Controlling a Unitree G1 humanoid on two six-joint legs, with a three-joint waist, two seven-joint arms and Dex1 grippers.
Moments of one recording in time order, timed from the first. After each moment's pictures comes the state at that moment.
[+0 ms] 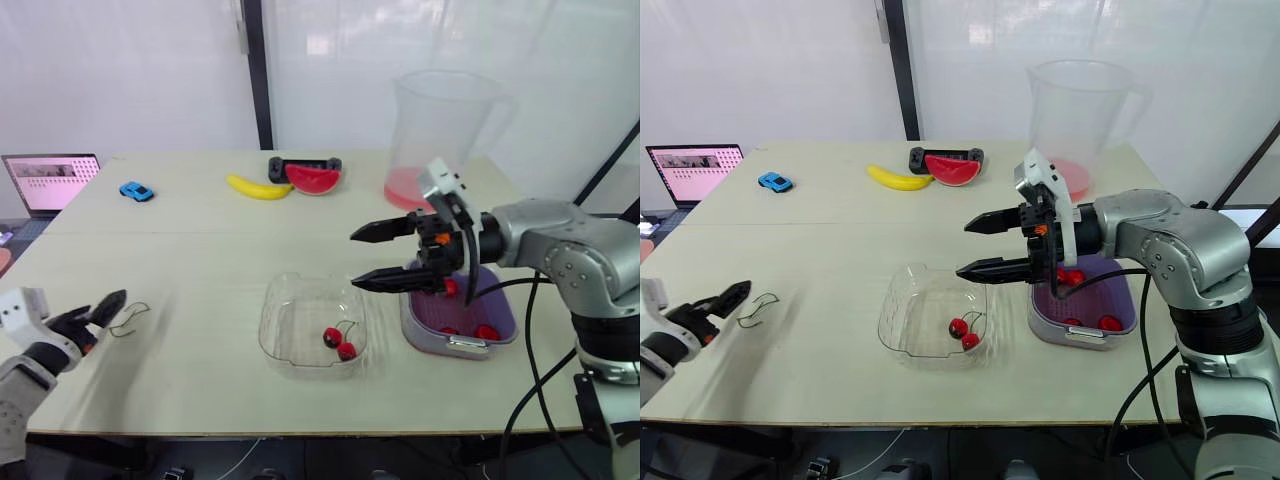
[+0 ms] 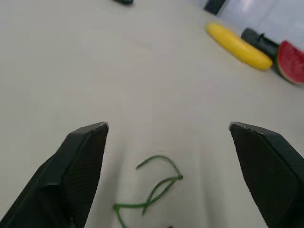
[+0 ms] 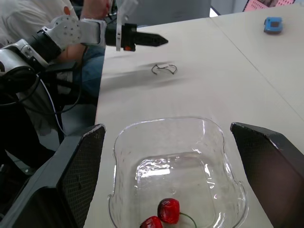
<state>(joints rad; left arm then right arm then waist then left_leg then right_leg) -0.11 0.61 0.74 0.00 -0.82 0.68 -0.44 -0.89 -0.83 0.03 -0.27 0.78 1.00 1.11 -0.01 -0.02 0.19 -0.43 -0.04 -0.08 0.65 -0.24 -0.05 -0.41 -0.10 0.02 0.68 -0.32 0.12</state>
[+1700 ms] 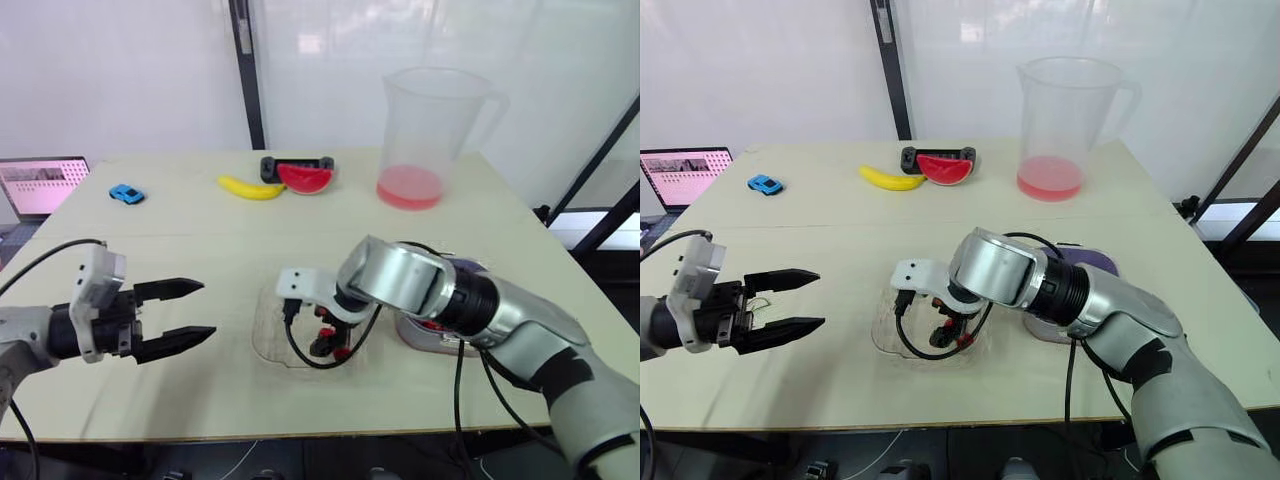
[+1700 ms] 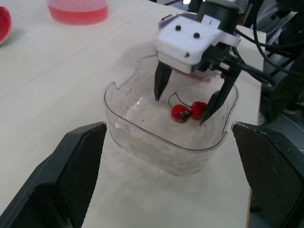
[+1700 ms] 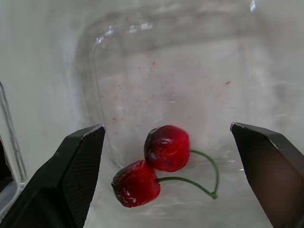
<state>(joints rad) -0.03 0.96 0.48 -0.36 -0.83 0.59 -1.16 -1.31 -0.47 0.92 -0.14 0.38 1.48 0.82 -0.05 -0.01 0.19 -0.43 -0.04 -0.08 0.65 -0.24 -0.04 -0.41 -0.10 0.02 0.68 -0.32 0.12</state>
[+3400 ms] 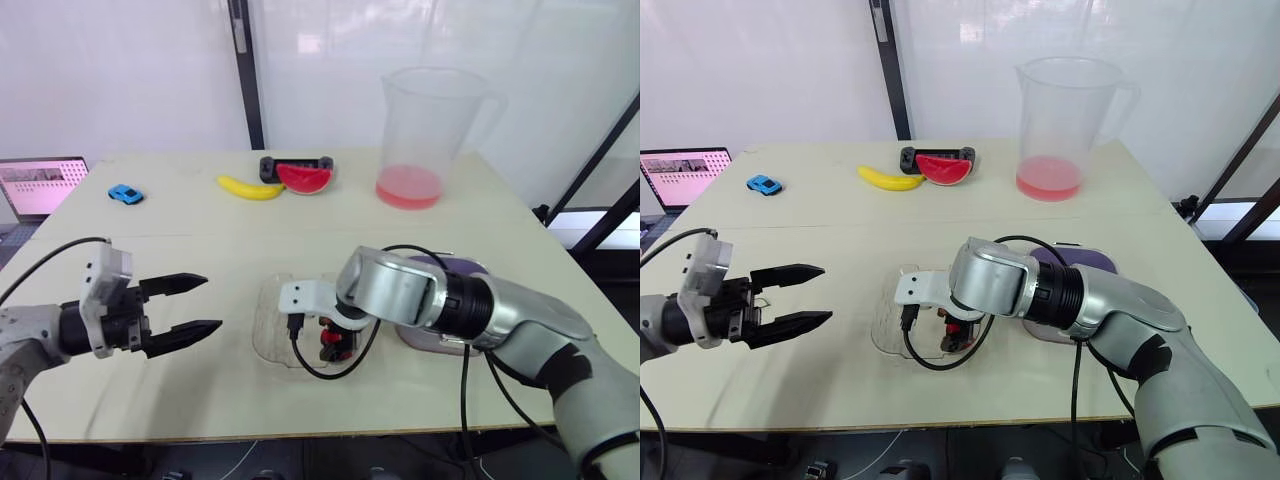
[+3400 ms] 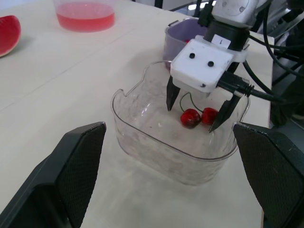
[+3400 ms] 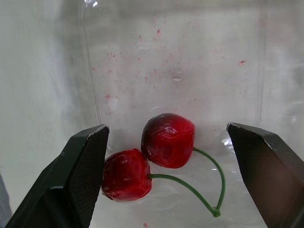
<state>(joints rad) -0.06 0.92 0.44 -0.35 -0.82 0.58 -1.11 -1.35 -0.49 1.05 -0.15 0.35 1.45 0.85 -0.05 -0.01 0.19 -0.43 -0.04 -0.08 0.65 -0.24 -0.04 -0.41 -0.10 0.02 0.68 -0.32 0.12</state>
